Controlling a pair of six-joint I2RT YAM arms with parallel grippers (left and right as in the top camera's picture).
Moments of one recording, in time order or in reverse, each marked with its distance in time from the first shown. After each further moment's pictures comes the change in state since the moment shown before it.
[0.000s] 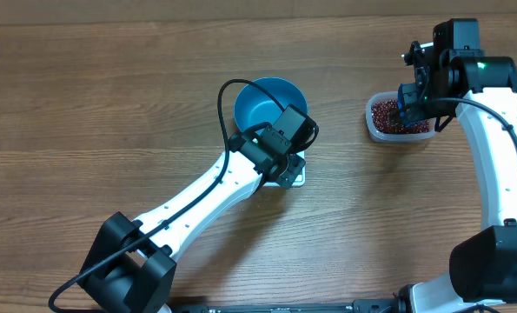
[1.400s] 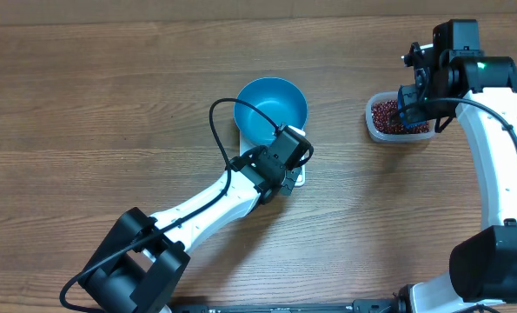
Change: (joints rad) left arm -0.030 0.000 -0.244 0.348 -0.101 -0.150; right arm 0.000 0.000 0.000 -0.011 0.000 0.000
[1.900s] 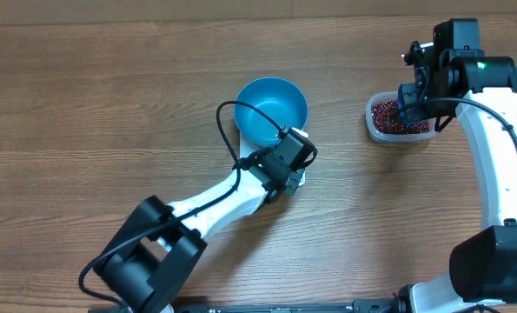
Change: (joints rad) left arm -0.009 0.083 0.000 0.071 -0.006 -0.026; right arm 0.000 0.000 0.000 0.012 0.000 0.000
